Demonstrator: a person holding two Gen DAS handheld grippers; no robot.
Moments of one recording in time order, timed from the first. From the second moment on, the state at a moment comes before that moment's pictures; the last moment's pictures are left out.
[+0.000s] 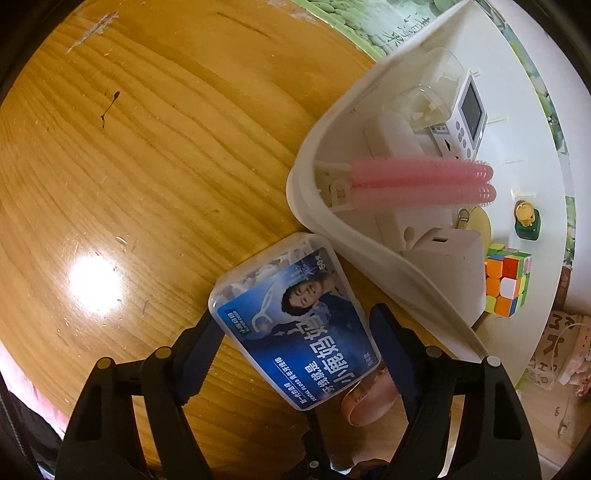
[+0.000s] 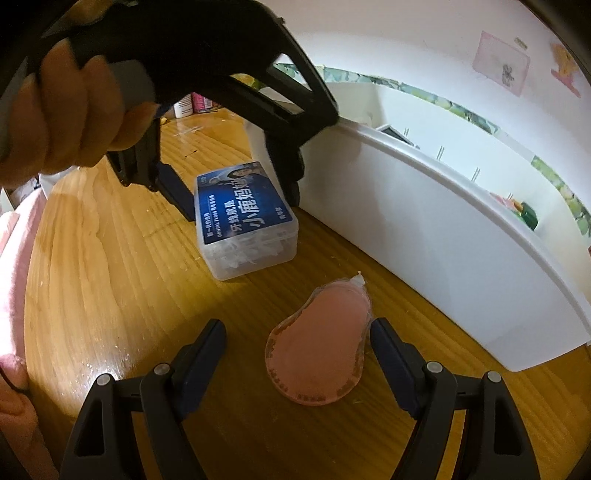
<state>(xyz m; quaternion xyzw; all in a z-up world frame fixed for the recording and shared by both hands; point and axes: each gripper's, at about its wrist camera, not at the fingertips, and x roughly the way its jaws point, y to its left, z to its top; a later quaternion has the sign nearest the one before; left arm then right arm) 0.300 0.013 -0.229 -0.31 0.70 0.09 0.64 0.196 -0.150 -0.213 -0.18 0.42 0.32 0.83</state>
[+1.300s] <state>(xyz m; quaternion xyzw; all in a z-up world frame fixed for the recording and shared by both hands) 0.208 0.066 -0.152 -0.31 0.64 0.05 0.70 0.157 -0.174 -0.170 -0.17 0.40 0.27 0.86</state>
